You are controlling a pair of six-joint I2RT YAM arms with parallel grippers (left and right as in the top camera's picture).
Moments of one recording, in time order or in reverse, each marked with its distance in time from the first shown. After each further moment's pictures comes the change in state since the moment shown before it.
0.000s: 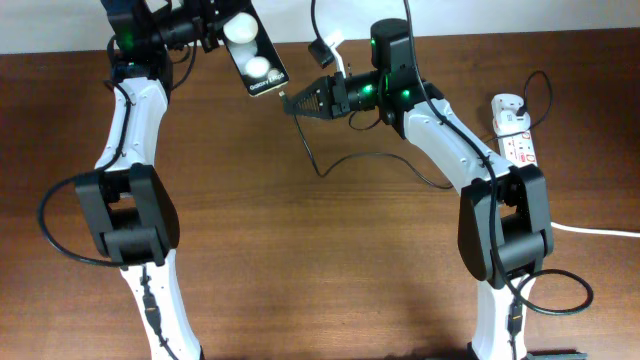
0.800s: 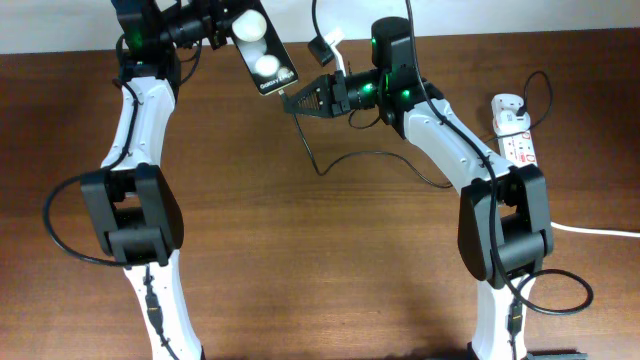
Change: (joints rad) left arm -0.027 0.000 0.000 0.013 -0.048 0.045; right arm 0.000 0.000 0.000 0.027 -0.007 0.013
